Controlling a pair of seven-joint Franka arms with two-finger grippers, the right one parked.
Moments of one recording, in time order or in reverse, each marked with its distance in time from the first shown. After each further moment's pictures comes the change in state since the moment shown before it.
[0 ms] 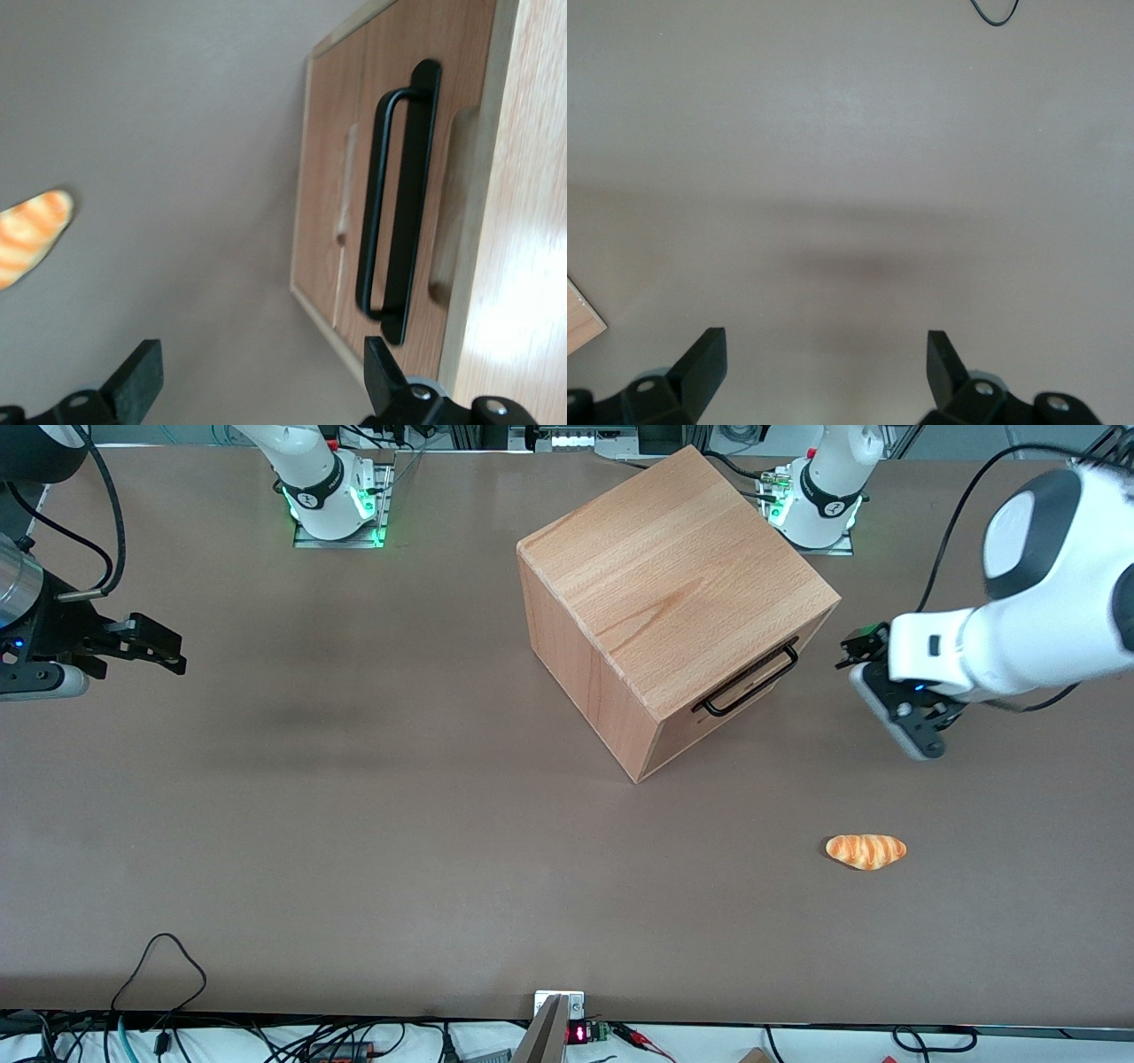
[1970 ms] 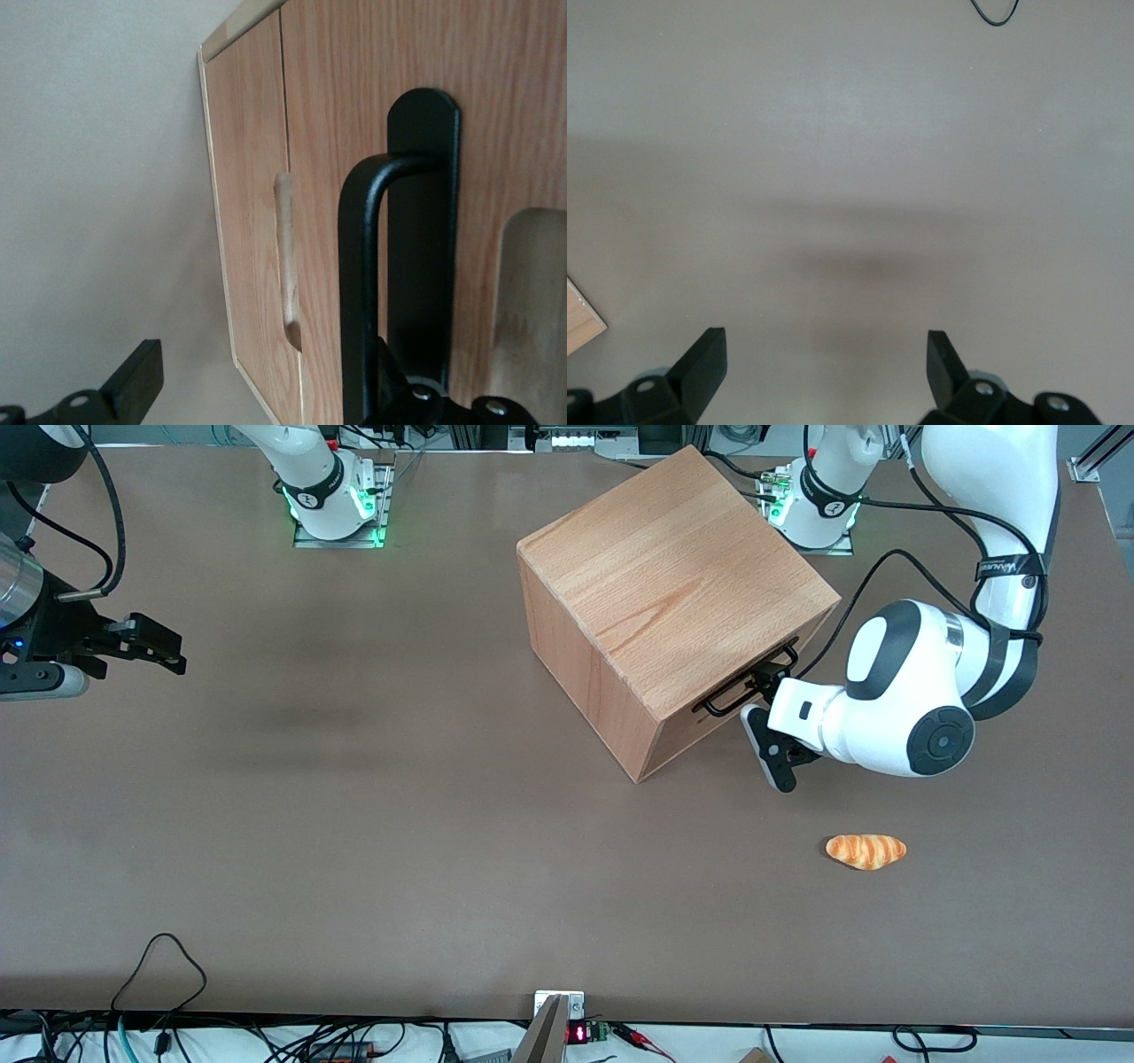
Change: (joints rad) arm -0.076 0.206 -0.020 0.001 -0.100 0.033 0.106
